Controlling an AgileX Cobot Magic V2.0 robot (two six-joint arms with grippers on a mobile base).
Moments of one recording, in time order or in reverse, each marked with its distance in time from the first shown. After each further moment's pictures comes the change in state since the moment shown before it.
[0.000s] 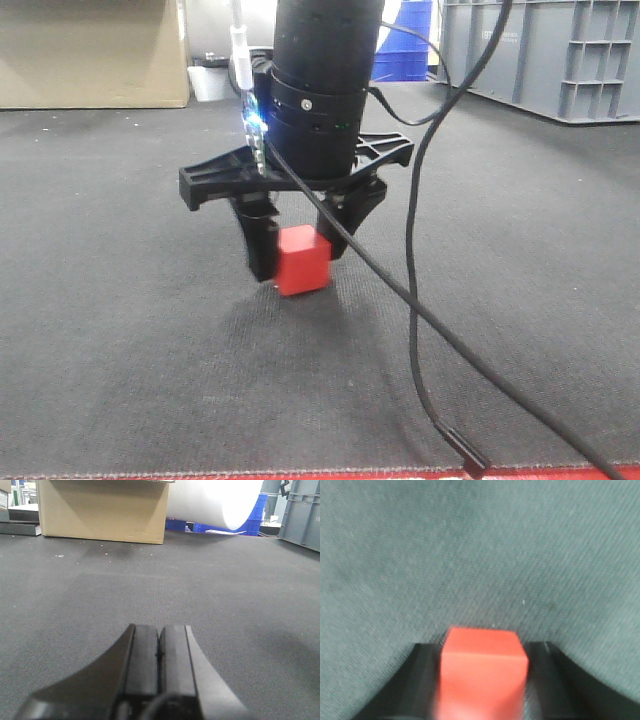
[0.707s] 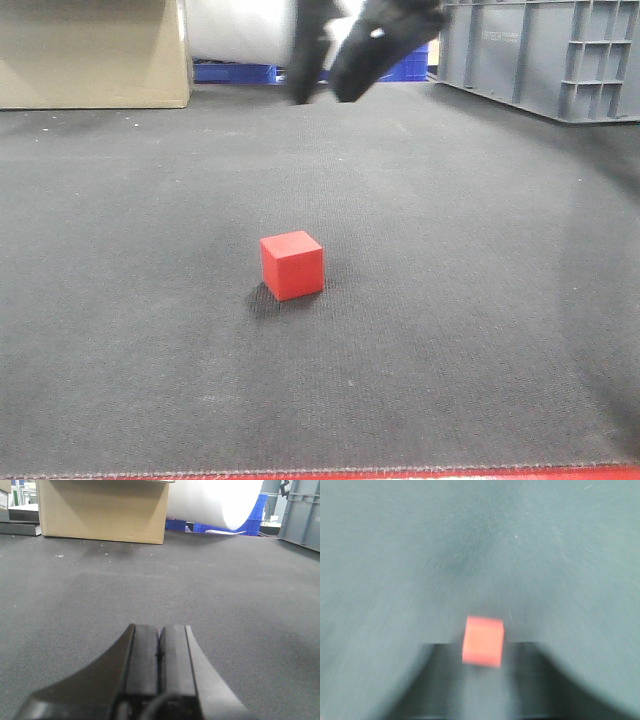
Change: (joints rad) left arm 0.000 0.000 0.000 0.000 0.000 0.000; right arm 0.000 -0.509 0.341 -0.004 -0.259 0.002
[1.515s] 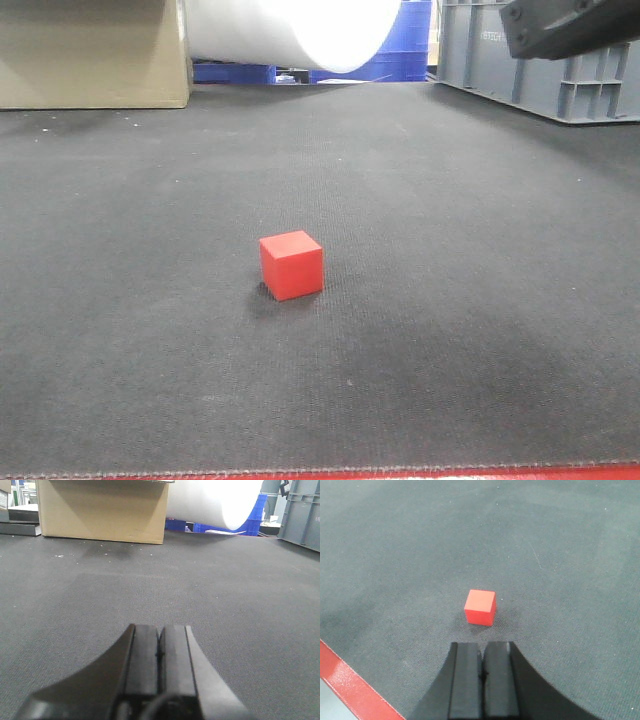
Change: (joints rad) left arm 0.000 0.000 0.000 0.000 0.000 0.000; right arm 0.000 -0.617 0.594 -0.045 -0.339 0.000
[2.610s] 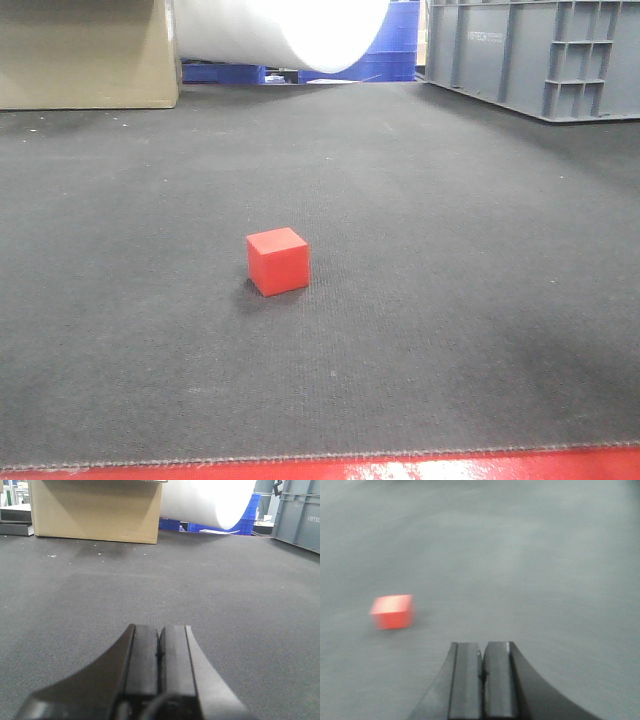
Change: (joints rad) left arm 0.000 0.000 0.000 0.000 0.000 0.000; right arm -0.363 -0.325 0.274 0.093 -0.098 -0.159
